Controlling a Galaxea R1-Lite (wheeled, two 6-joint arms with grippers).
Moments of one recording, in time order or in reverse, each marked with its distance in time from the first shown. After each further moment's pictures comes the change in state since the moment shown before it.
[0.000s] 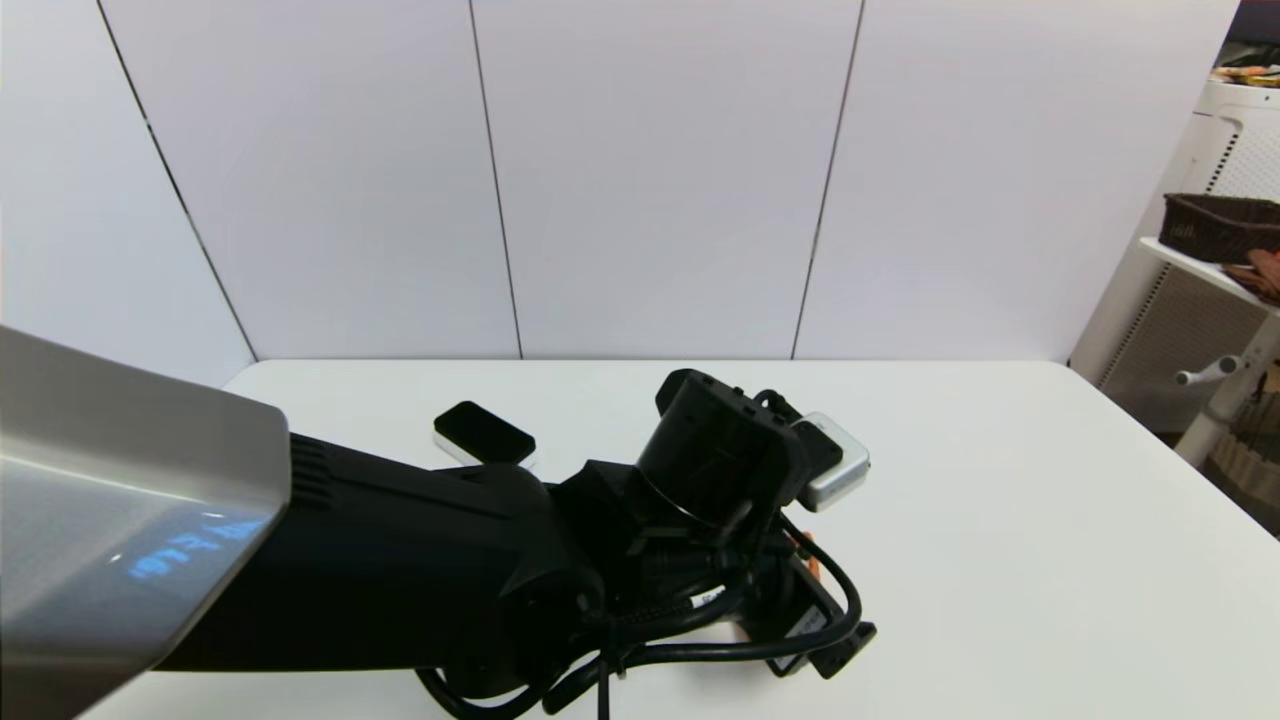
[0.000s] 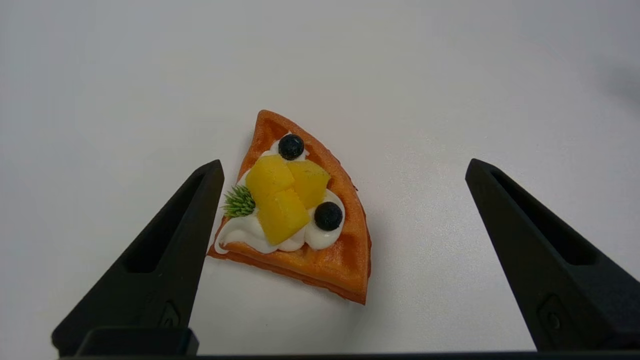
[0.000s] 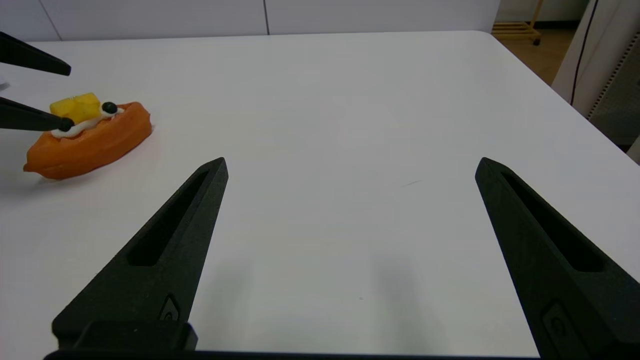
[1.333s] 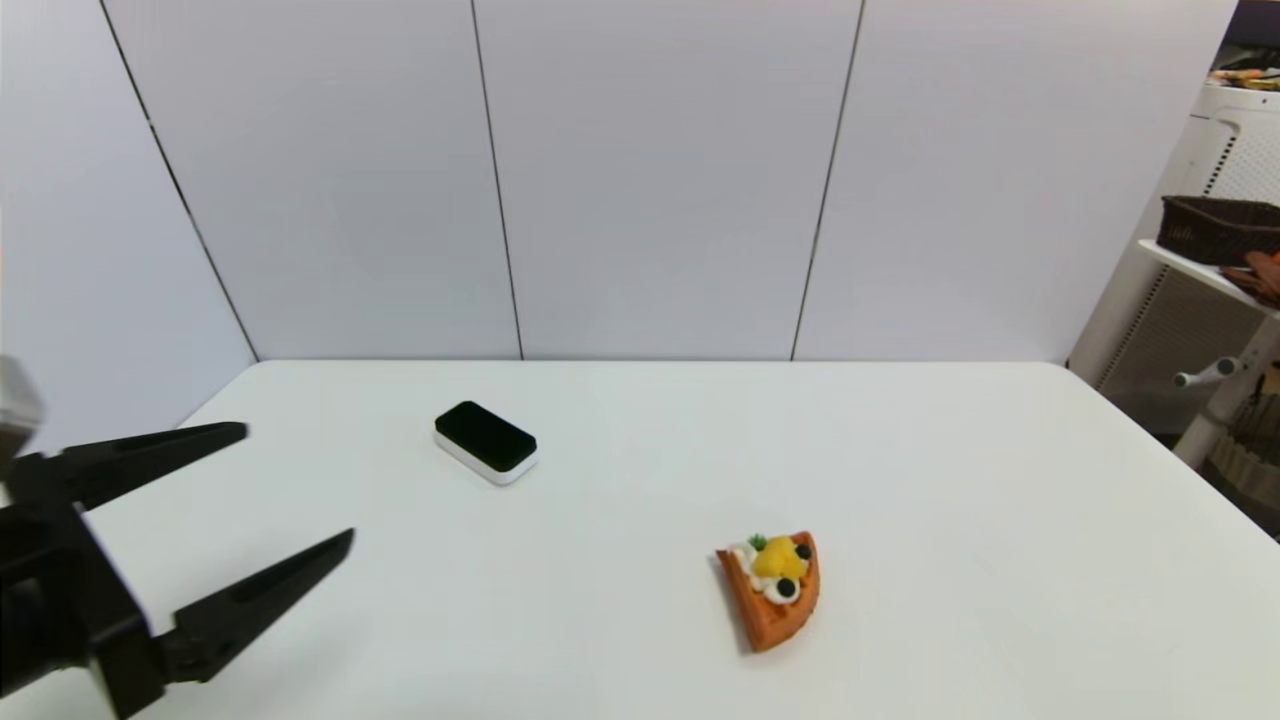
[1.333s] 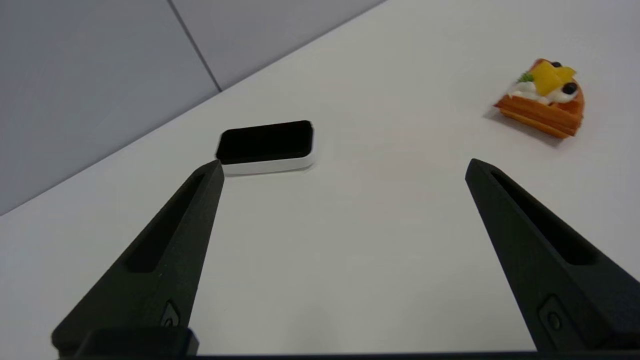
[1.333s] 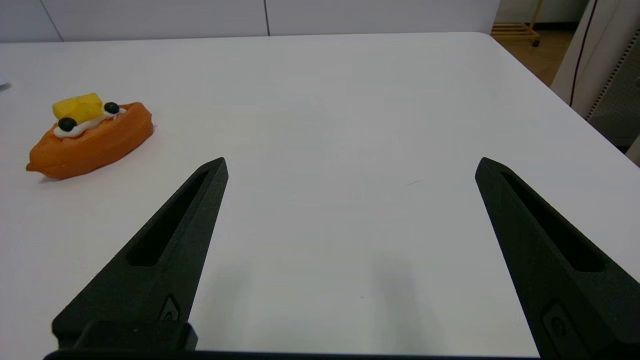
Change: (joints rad) left arm 0.471 -1.041 0.676 0.002 0.028 0.135; right arm 0.000 0.000 0.000 0.000 0.000 0.001
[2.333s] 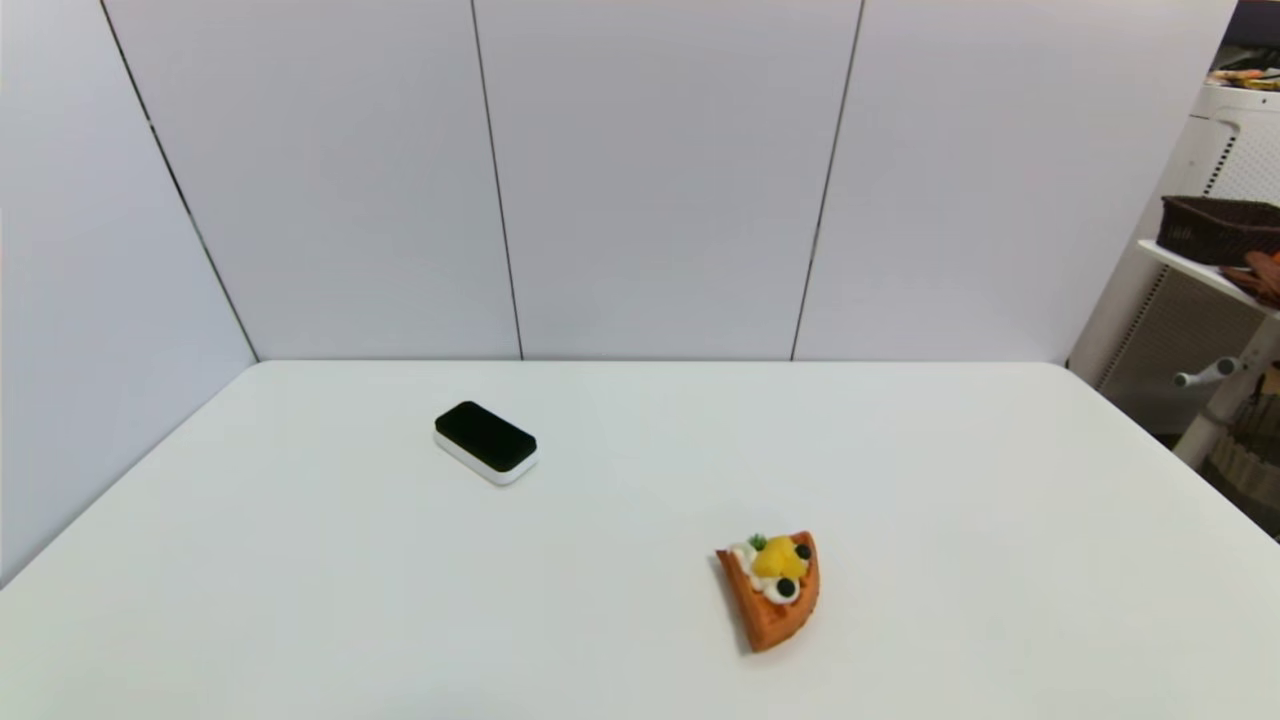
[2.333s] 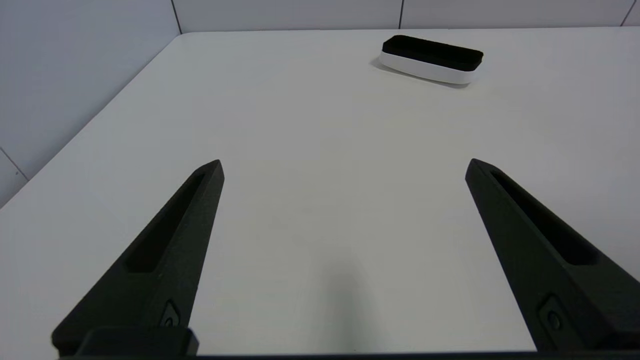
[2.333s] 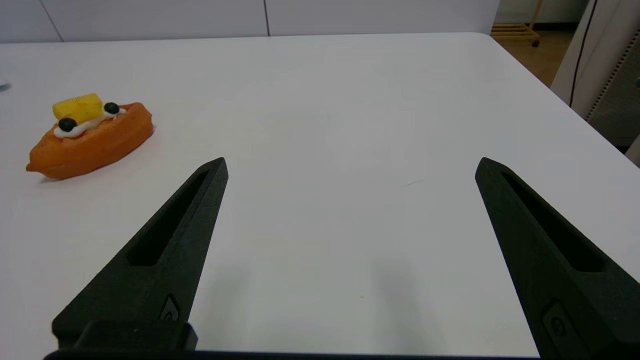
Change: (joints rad) left arm 0.539 -0.956 0.536 0.193 0.017 -0.220; right arm 0.000 0.000 0.000 0.000 0.000 0.000
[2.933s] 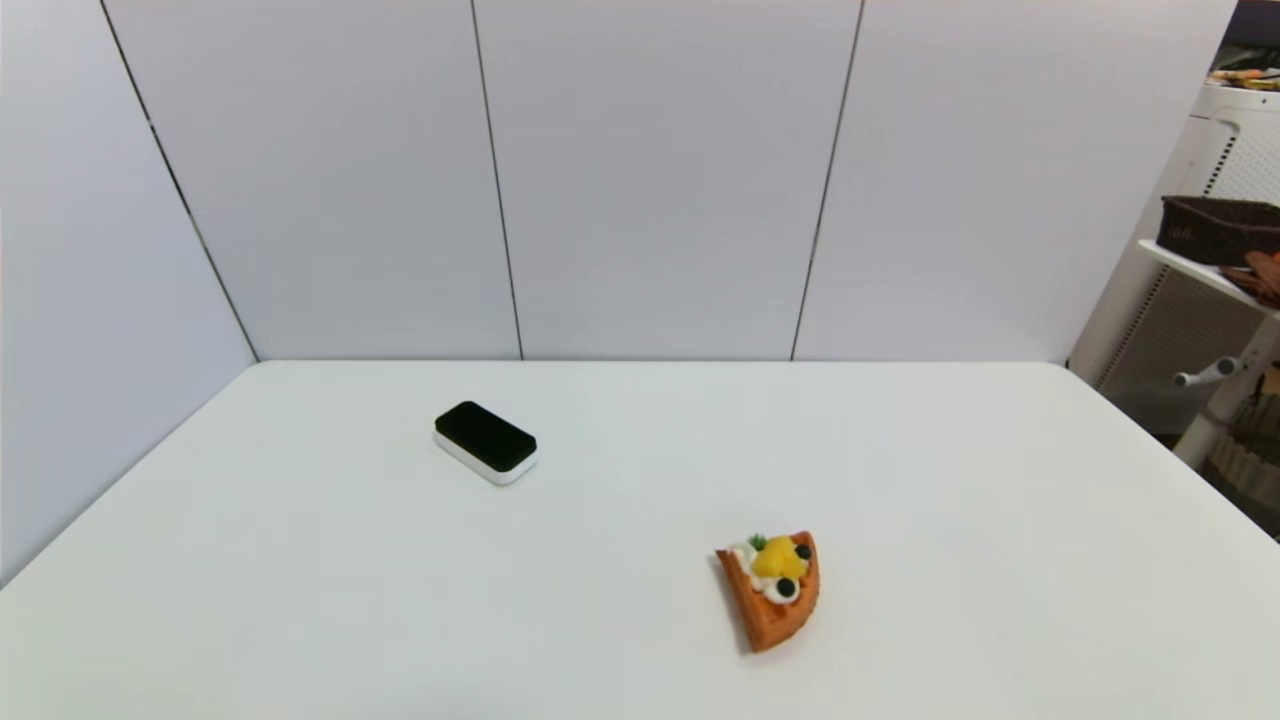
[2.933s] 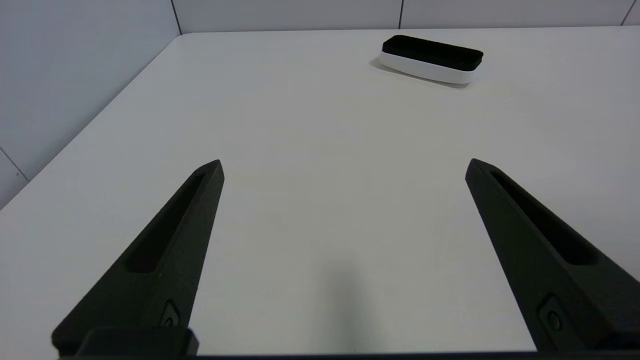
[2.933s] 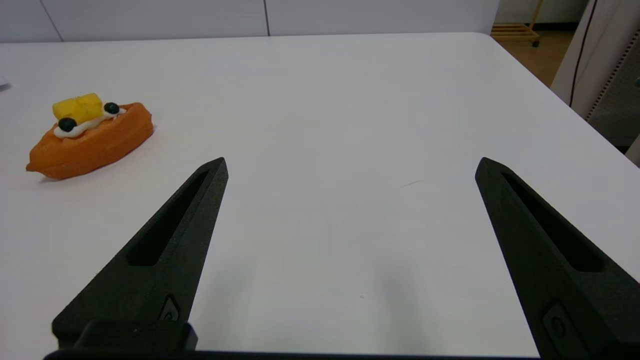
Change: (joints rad) left arm -0.001 0.000 0.000 0.000 -0.003 0.008; right arm 0.000 0.000 0.000 0.000 0.000 0.000
